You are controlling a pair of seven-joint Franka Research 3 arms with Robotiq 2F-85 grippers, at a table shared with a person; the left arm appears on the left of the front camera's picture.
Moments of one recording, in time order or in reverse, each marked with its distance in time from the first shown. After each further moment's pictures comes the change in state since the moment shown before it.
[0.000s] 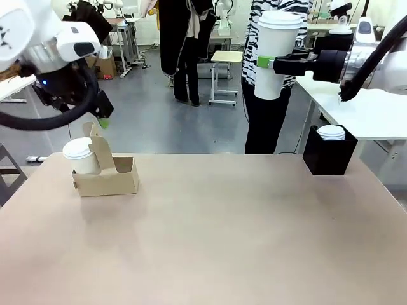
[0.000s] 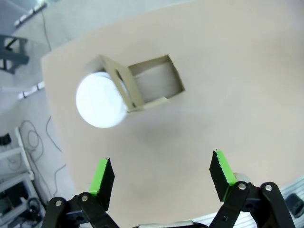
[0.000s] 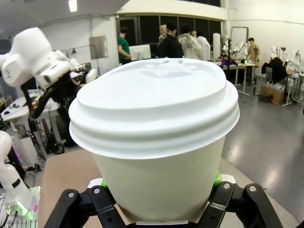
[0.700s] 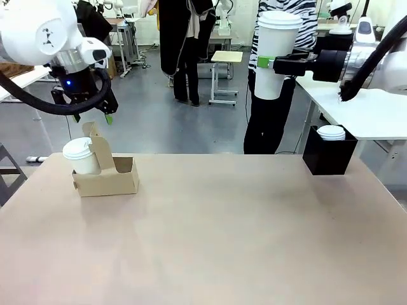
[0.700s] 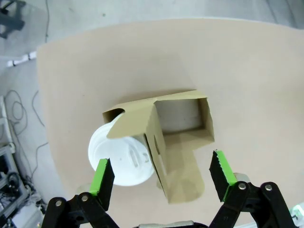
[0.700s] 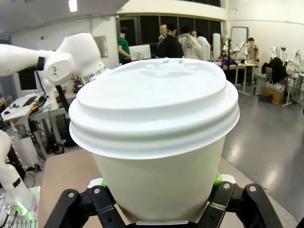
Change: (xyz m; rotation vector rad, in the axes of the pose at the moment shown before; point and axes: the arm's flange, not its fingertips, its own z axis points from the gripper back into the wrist) left arm 0.079 0.049 -0.098 -0.012 0.144 0.176; right arm 0.000 0.000 0.000 0.000 0.000 0.000
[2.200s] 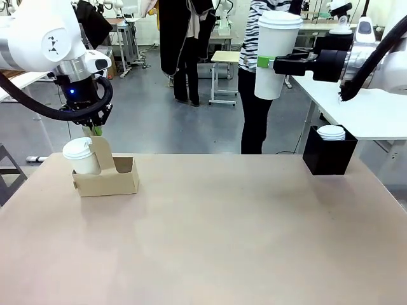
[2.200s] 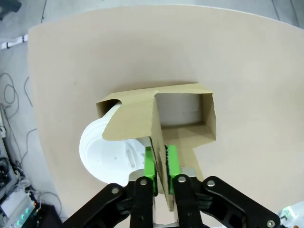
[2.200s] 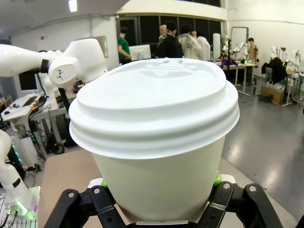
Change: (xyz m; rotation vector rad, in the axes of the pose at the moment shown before) left arm -0.002 0.003 -0.015 -0.014 0.064 0.071; right arm 0.000 0.000 0.000 0.000 0.000 0.000
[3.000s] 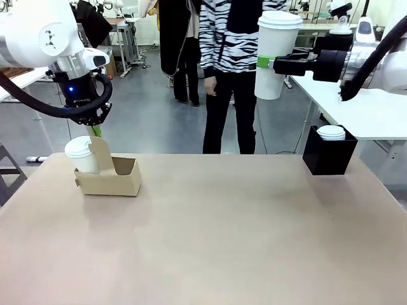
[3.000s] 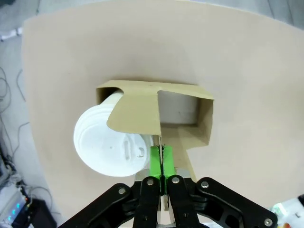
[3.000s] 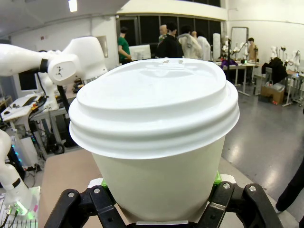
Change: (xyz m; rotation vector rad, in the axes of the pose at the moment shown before) left arm -0.003 -0.001 0.010 -0.042 0.025 0.045; right arm 0.000 0.000 0.000 0.000 0.000 0.000
